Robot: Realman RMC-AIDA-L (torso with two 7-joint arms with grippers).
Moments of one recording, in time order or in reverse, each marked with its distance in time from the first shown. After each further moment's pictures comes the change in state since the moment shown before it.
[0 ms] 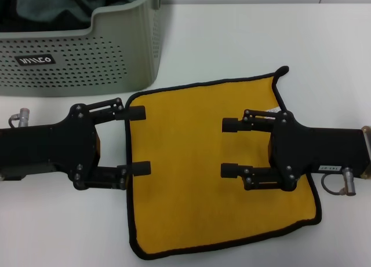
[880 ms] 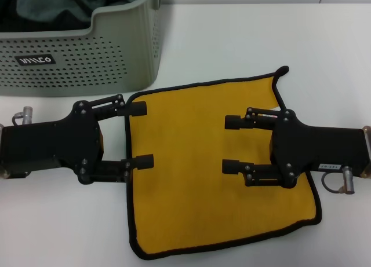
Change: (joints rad) left arm -0.005 -0.003 -0.005 -0.022 -0.004 -0.035 0.002; right arm 0.002 -0.002 0.008 0.024 0.004 0.017 -0.026
